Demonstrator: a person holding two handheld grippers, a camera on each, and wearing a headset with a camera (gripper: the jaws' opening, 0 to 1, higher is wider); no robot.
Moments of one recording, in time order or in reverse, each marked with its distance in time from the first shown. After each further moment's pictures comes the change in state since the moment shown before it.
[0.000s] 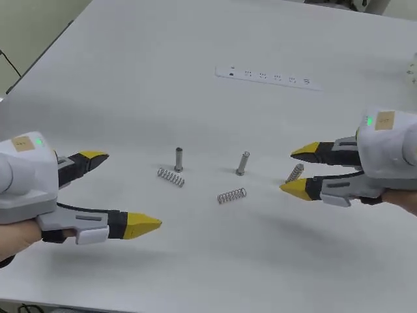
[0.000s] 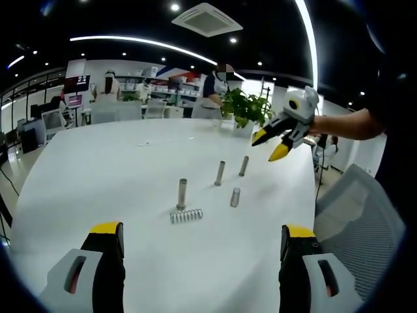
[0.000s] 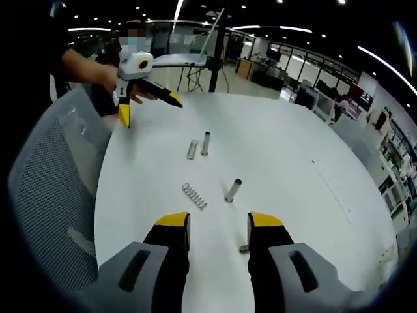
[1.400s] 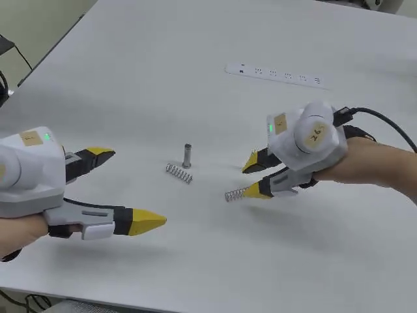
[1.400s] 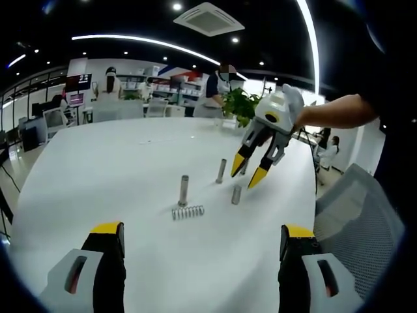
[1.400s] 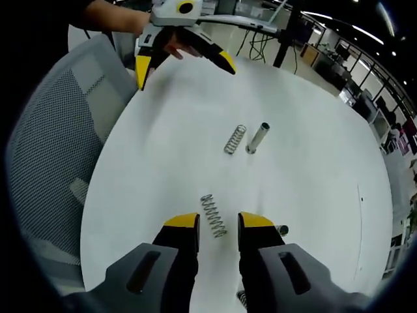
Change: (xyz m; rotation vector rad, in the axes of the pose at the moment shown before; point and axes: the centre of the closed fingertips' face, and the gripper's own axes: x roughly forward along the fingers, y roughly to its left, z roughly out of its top) left arm -0.004 0.002 -0.005 -0.008 0.005 0.010; right arm 0.087 0.031 -0.001 -0.277 0.219 0.299
